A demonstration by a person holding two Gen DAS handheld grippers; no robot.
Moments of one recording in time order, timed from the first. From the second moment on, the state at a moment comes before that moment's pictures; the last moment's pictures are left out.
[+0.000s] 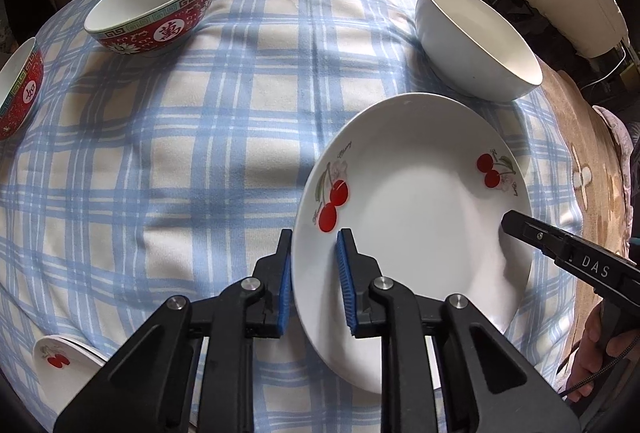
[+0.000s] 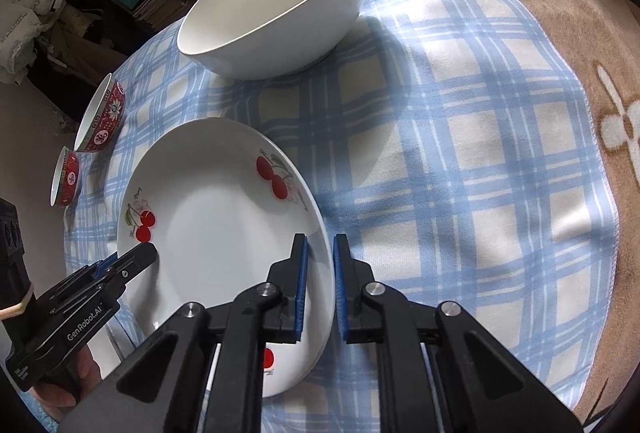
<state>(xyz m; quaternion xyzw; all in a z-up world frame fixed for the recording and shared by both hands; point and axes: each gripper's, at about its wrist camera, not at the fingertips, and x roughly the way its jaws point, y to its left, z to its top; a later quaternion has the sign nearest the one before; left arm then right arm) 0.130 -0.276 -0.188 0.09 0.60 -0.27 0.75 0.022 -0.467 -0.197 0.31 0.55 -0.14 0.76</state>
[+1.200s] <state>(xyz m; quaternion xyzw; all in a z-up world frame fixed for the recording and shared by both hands) 0.128 -0.131 -0.115 0.05 0.57 -0.20 0.79 0.050 -0.357 -0.153 0.27 0.53 -0.03 0.80</state>
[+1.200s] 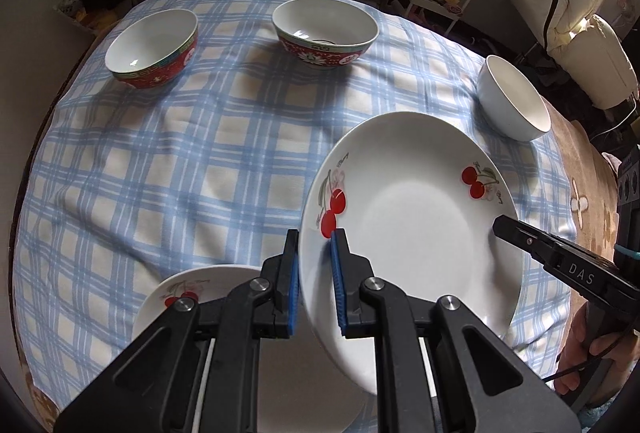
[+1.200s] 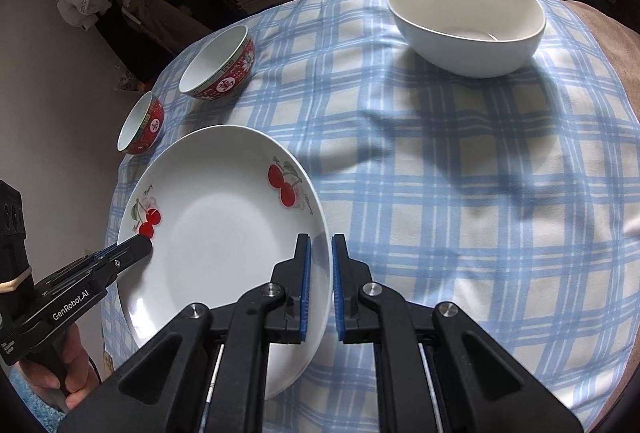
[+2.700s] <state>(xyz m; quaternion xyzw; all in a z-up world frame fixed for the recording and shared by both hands) 0.081 0.018 -0.143 -0.02 0.60 -0.09 0.79 0.054 -0.211 -0.170 0.17 0.57 0.07 0.80</state>
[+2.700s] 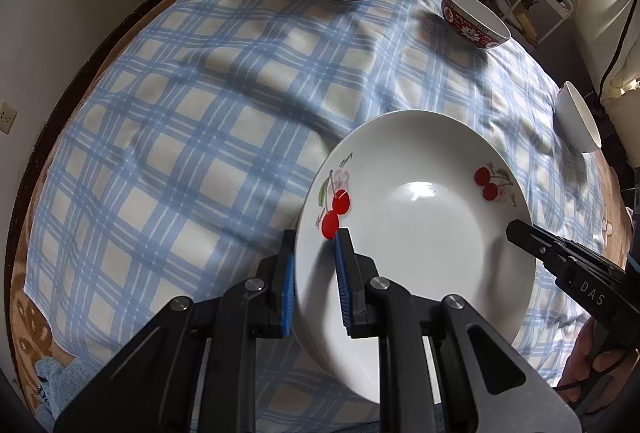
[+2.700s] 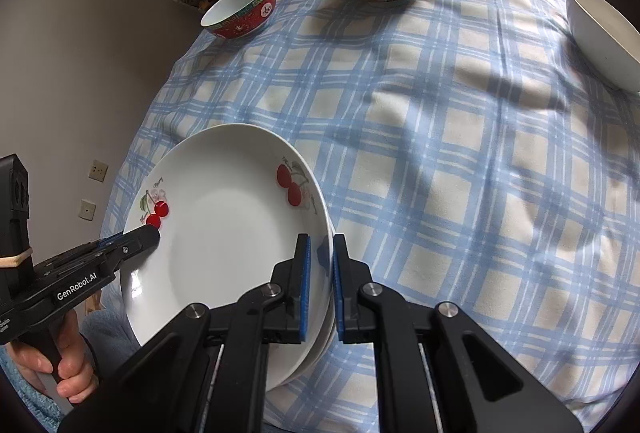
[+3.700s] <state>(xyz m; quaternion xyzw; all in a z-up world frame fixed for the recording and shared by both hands) 0.082 0.012 -0.163 0.02 0.62 -0.07 0.78 0.057 -0.191 -0.172 0.08 0.57 0.05 0.82</state>
